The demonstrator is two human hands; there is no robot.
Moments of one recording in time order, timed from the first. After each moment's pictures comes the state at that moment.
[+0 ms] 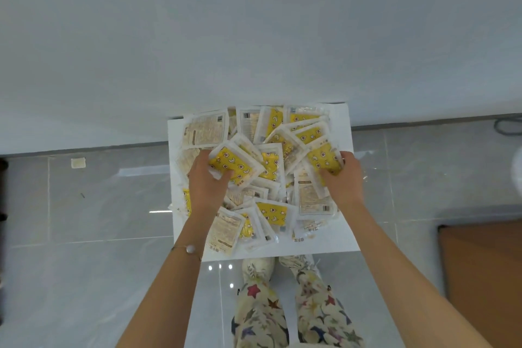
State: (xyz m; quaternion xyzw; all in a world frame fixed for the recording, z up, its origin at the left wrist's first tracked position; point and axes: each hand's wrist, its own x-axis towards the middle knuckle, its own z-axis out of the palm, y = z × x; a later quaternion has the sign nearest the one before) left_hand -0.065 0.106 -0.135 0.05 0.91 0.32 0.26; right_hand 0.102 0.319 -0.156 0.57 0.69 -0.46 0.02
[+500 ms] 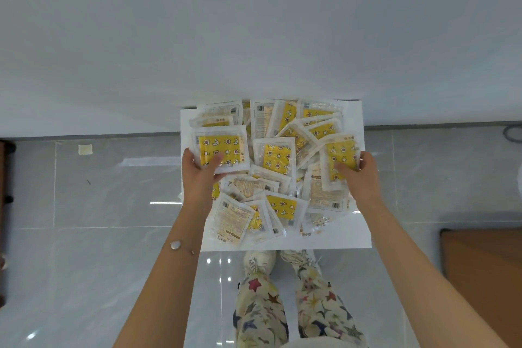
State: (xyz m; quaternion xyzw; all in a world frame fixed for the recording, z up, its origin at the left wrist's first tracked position) left_hand -0.075 0.081 -0.112 -0.16 0.72 0.61 0.30; right_hand 0.111 0.323 -0.154 0.59 0.57 -0.57 -0.02
